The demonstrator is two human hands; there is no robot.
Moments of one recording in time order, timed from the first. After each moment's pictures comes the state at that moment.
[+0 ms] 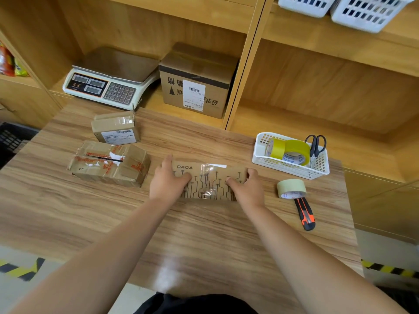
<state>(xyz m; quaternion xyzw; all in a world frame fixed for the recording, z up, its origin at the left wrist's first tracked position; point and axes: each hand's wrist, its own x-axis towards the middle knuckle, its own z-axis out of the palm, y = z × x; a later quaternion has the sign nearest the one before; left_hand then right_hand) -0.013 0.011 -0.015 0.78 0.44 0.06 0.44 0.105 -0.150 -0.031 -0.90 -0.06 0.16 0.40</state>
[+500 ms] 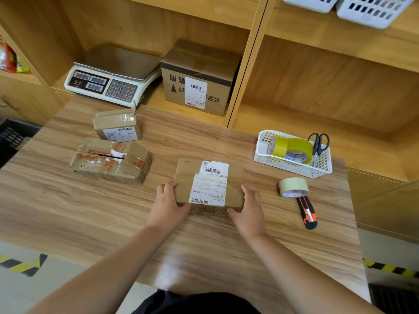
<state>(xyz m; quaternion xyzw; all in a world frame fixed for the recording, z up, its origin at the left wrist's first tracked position) -0.057 -0.018 -0.055 0.83 0.39 0.04 0.40 0.063 -0.192 -0.059 -0.92 -0.21 0.16 0.28</state>
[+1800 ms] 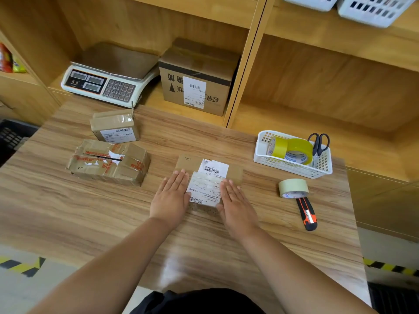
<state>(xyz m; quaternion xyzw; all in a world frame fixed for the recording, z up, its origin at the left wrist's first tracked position) -0.035 -0.001 -0.082 0.96 0.23 0.00 0.16 0.072 -0.172 -0.067 -0.89 -0.44 0.13 0.02</state>
